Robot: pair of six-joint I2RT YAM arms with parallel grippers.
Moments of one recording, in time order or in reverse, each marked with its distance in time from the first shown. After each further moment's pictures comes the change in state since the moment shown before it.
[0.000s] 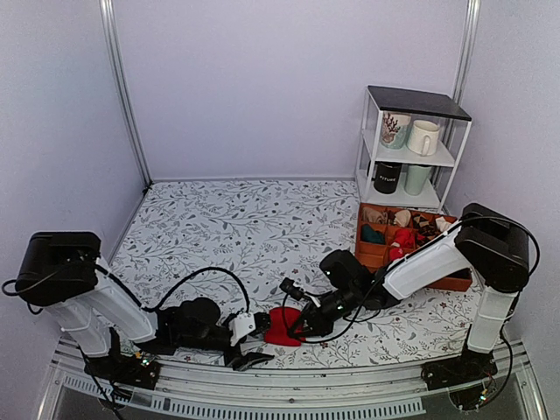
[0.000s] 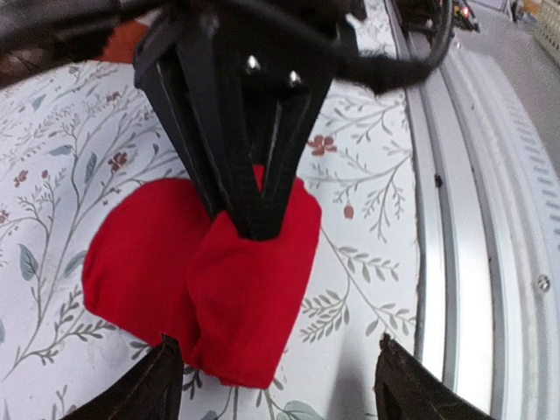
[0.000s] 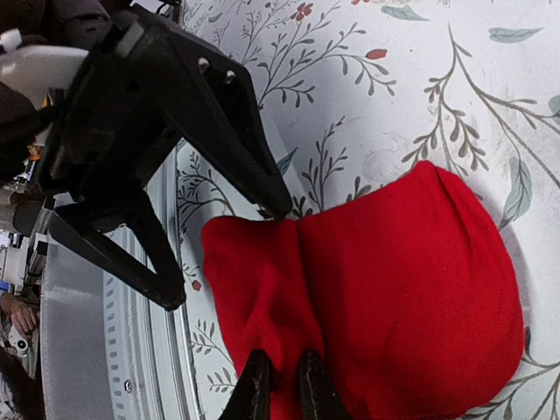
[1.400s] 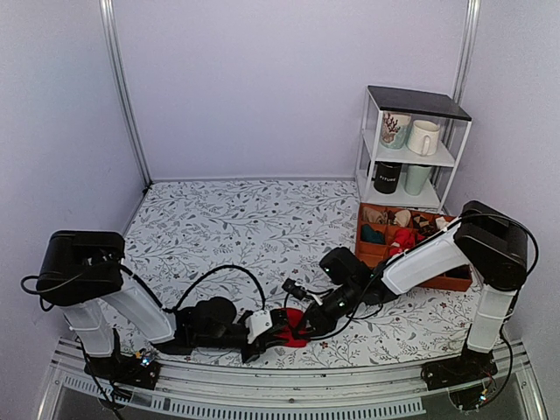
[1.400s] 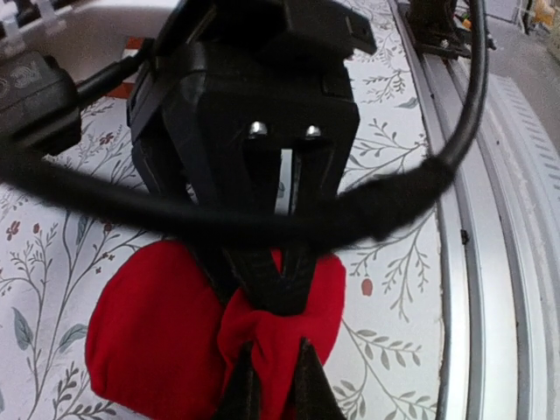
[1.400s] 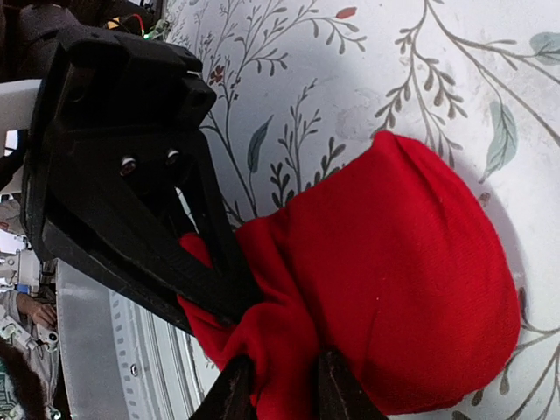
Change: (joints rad) left arm -0.018 0.172 0.108 0.112 -0.041 0.030; right arm -0.026 0.013 0.040 -0.122 -0.048 0.015
